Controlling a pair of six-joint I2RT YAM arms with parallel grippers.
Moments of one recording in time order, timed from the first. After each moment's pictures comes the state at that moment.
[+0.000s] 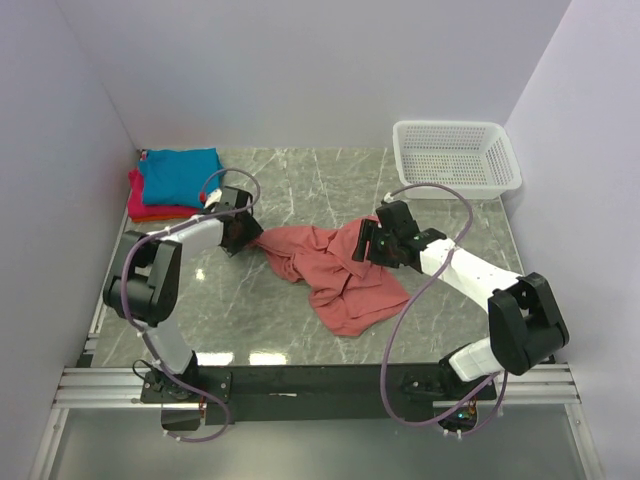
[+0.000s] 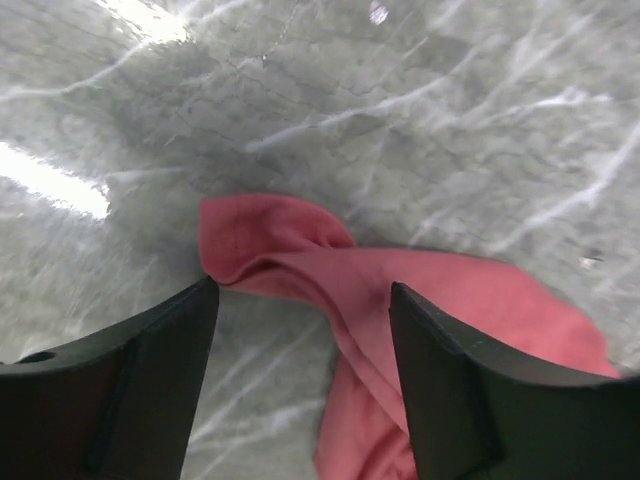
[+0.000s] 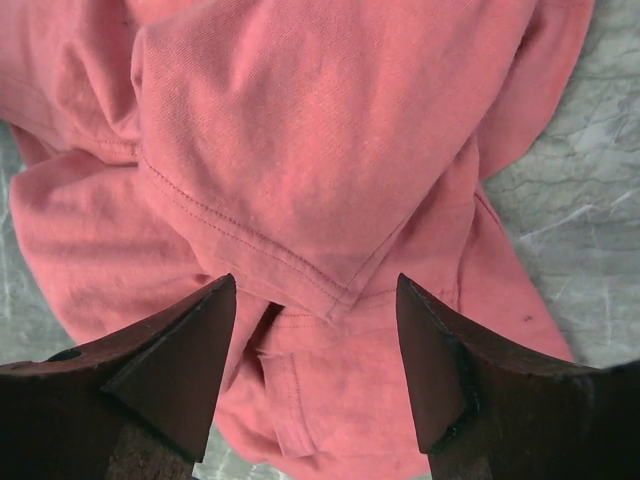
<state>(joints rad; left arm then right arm) -0.29 1.72 1.02 -0.29 -0.21 -0.93 0.48 1.44 0.89 -0.36 -0.01 0.60</state>
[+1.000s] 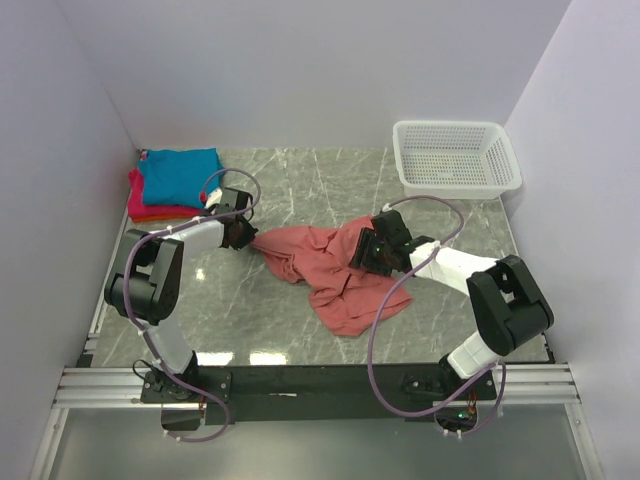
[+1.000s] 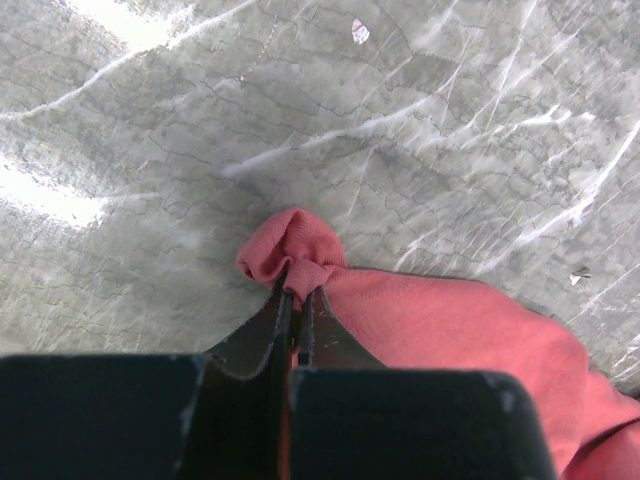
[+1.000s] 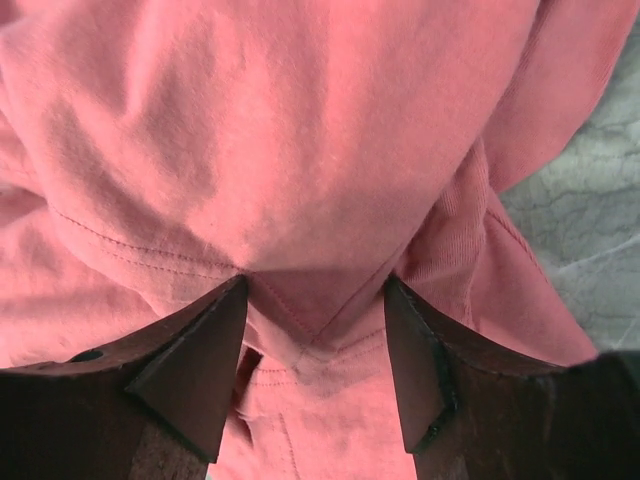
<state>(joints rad) -0.29 1.77 1.01 -0.21 -0.21 -0.94 0.48 1.56 0.80 -0.19 -0.04 0.71</state>
